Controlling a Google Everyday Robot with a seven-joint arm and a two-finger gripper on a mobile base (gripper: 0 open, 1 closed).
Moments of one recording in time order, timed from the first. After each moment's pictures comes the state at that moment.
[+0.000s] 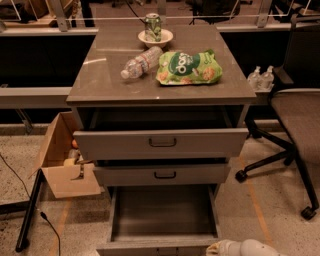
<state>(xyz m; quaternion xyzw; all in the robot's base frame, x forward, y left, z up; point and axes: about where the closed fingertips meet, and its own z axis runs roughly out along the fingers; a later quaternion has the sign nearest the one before) 0.417 -0.229 0.203 -0.70 0.66 0.06 0.27</state>
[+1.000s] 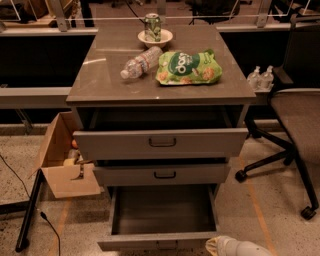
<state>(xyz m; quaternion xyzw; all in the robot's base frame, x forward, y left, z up) 0.459 -0.238 0.168 -0.69 0.66 -0.01 0.30</state>
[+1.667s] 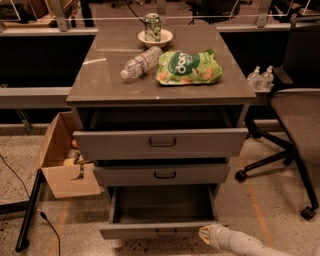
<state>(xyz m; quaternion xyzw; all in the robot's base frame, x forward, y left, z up) 0.510 -0.213 0.178 -0.69 0.64 -0.03 0.34</state>
